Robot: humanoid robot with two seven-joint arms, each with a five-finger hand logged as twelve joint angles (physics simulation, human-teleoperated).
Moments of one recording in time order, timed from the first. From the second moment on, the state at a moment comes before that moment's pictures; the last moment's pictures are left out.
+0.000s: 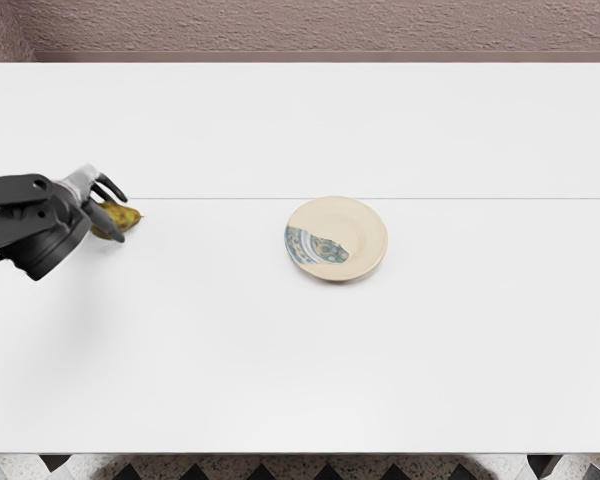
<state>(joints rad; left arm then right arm) -1.28 0.58 0.23 -1.29 0.57 0.49 0.60 0.01 0.00 -0.12 0.12 0.10 0.08 0.01</state>
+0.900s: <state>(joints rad) -1.34 0.48 0.08 -1.28 0.57 0.48 0.60 0.01 0.00 -0.12 0.12 0.10 0.08 0.01</state>
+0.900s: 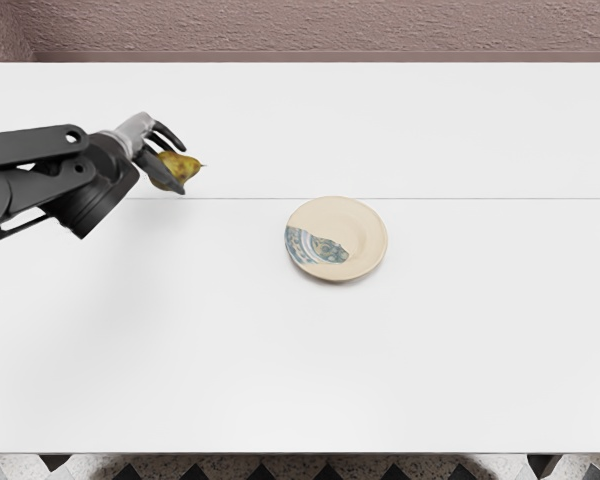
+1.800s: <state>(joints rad) -1.38 0.20 0.02 -1.23 0.57 0.48 0.59 0.01 0.00 -0.12 0.12 0.10 0.08 0.01</state>
